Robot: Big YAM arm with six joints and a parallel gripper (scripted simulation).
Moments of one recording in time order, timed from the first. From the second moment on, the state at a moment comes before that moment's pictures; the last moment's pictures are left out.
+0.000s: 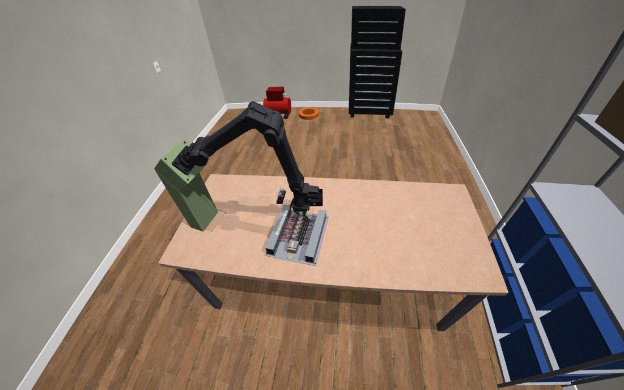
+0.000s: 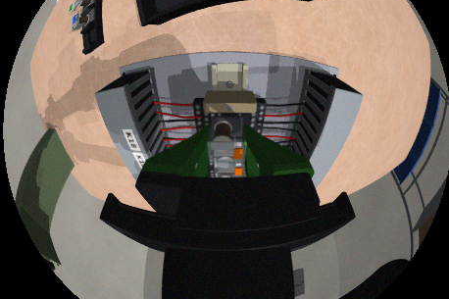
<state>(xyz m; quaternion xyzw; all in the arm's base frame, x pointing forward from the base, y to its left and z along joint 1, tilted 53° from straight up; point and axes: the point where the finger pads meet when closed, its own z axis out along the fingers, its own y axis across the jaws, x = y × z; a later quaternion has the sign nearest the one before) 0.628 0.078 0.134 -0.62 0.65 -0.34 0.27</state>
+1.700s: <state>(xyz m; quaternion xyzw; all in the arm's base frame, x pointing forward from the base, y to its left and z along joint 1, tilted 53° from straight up) 0.628 0.078 0.134 -0.62 0.65 -0.34 0.27</state>
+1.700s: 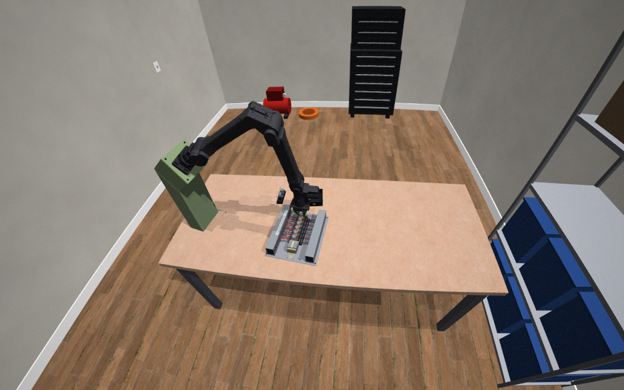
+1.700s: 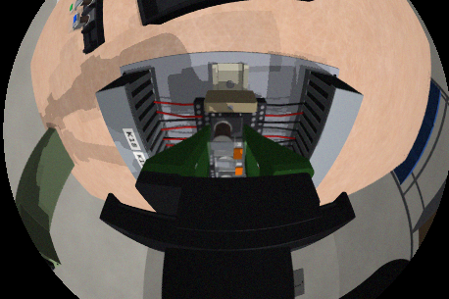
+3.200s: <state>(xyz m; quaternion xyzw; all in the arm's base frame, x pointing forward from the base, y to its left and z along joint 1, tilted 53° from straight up) 0.630 0.078 0.137 -0.62 0.65 -0.35 0.27</state>
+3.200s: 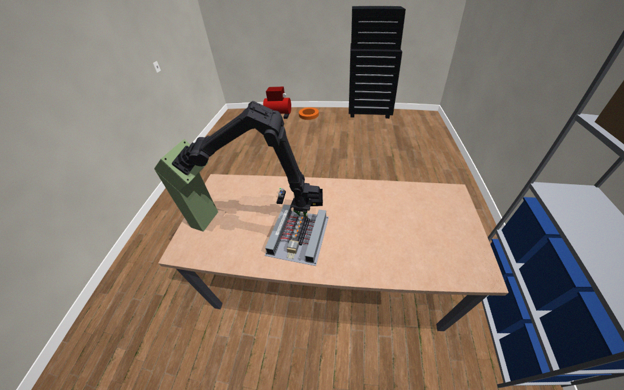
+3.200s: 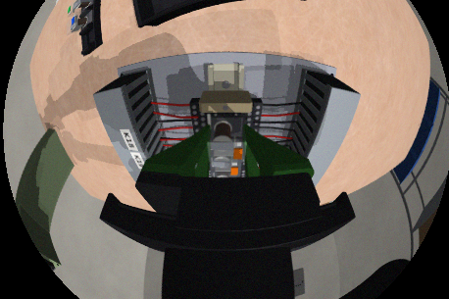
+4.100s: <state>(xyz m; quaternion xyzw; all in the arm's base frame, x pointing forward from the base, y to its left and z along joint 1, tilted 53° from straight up) 0.630 0.078 0.136 -0.62 0.65 -0.35 0.27</state>
